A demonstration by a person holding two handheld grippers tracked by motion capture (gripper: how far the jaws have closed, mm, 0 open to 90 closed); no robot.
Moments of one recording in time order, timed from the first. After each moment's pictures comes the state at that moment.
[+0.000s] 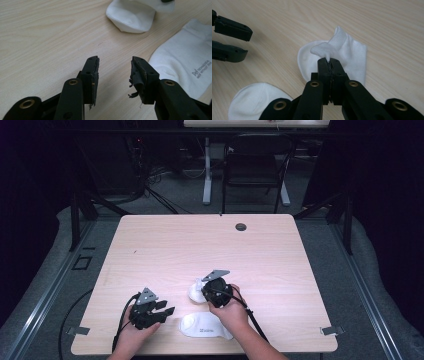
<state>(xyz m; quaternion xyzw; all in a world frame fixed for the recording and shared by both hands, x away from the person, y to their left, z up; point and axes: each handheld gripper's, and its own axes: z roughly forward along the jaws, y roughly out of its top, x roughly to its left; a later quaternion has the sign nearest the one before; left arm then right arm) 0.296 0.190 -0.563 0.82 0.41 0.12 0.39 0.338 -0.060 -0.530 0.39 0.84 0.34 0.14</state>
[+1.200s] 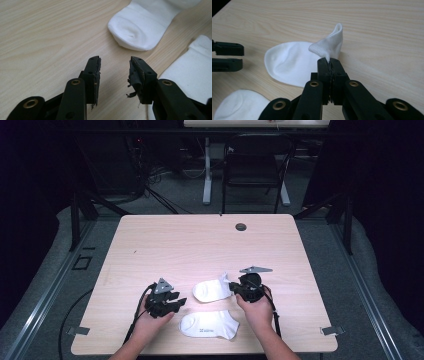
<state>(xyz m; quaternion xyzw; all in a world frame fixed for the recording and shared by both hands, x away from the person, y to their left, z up) 0.326 0.152 -0.562 0.82 0.40 0.12 0.39 0.346 -0.149 -0.539 0.52 0.75 0.39 0.11</state>
